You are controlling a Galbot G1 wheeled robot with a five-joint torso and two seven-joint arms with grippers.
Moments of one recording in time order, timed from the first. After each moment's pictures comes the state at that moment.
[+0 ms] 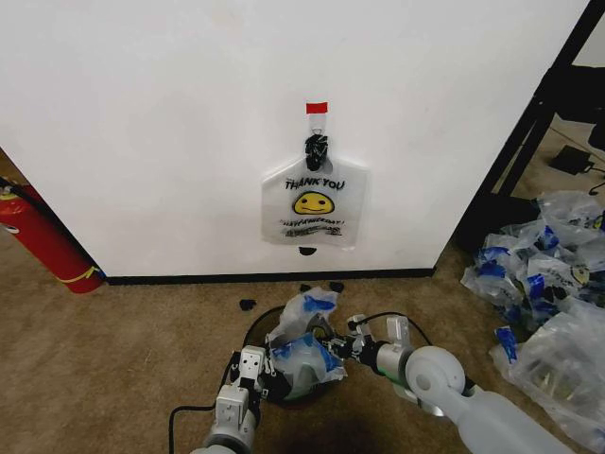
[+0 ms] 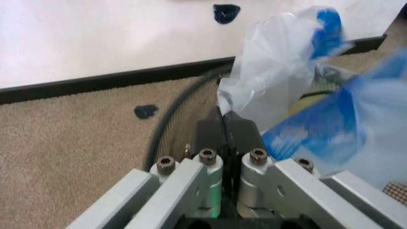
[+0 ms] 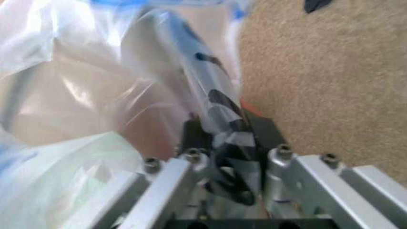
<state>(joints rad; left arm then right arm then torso) 1.62 -1.22 -0.09 -2.24 -0.18 0.39 -0.41 -1.08 0.90 -0.06 1.89 1.10 -0.52 0.15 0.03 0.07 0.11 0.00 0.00</state>
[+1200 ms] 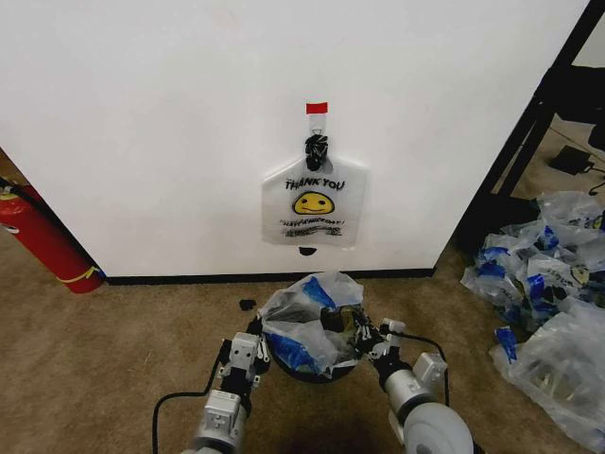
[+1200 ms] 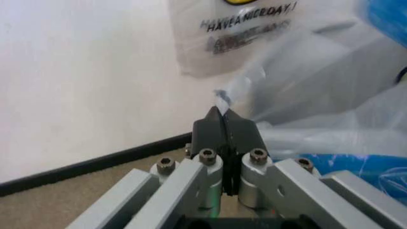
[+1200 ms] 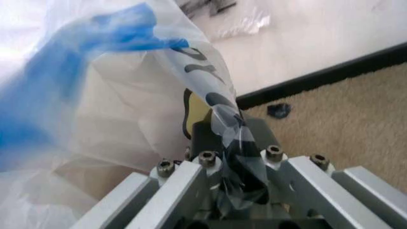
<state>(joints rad) 1.62 -1.16 -0.16 -2.27 0.00 0.26 -0.36 -1.36 0.99 0.08 2.07 0.89 -0.02 0.42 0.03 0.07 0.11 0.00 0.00</state>
